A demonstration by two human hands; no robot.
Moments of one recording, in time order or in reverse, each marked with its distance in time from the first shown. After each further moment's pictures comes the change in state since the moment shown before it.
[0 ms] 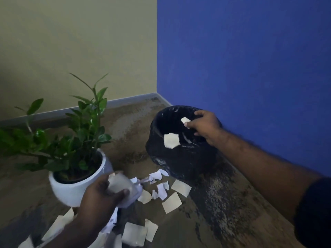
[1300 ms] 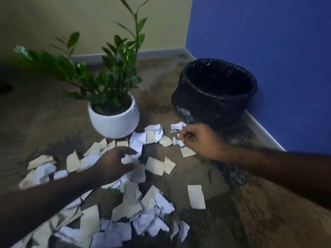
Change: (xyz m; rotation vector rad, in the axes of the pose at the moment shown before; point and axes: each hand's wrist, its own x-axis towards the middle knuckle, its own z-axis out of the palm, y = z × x) left_hand -0.038 -0.085 -0.050 0.551 -0.340 0.022; right_hand -0.168 0.070 0.049 -0.373 -0.597 -0.463
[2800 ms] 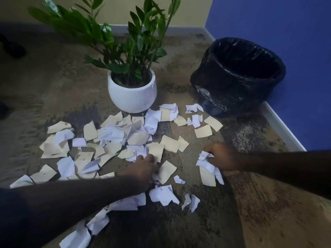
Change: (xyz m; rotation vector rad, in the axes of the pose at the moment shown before) left_hand -0.052 -0.031 0.089 0.468 -0.262 0.204; right_hand -0.050 0.068 0.050 -0.277 -0.518 0.159
